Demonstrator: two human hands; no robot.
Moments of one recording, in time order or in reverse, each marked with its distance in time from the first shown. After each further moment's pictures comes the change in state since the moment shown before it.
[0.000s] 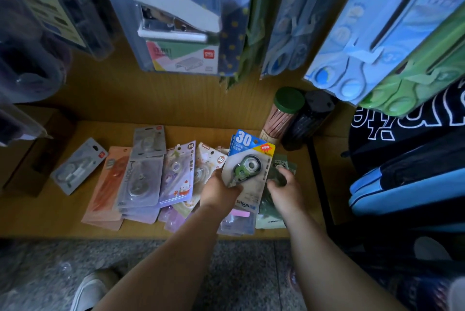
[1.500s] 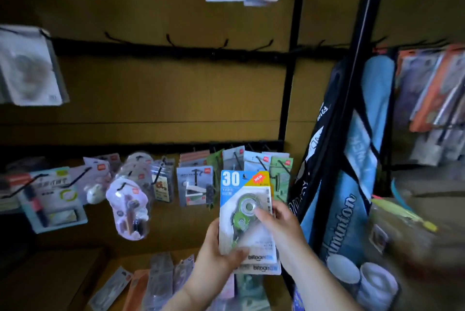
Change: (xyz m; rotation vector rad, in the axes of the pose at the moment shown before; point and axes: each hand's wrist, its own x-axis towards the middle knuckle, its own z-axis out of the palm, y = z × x) left_hand -0.312 0.099 -0.096 -0.310 -0.212 0.715; right_hand -0.311 -0.107 -0.160 0.617 -0.017 -0.587
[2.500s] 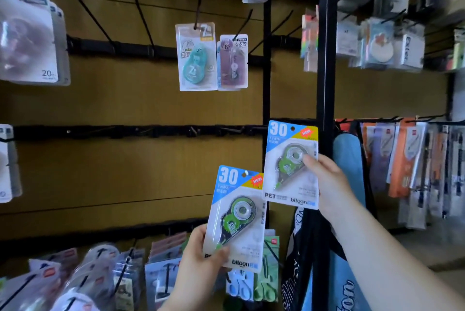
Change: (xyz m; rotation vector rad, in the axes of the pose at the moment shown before) left_hand 0.091 0.117 0.015 0.004 0.077 0.220; right_hand 0.083 -0.199 -0.065 0.263 0.188 -0.361
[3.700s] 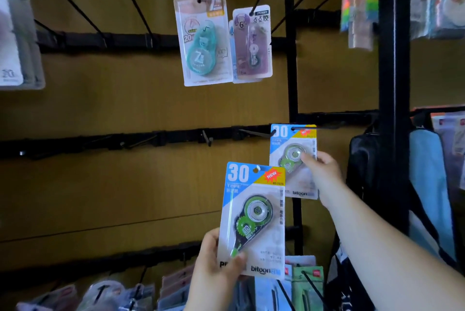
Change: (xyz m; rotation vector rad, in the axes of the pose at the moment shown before) left_hand 0.082 -0.013 -0.009 -0.026 0.038 0.023; right_hand 0.127 0.068 0.059 -0.208 0.120 0.044
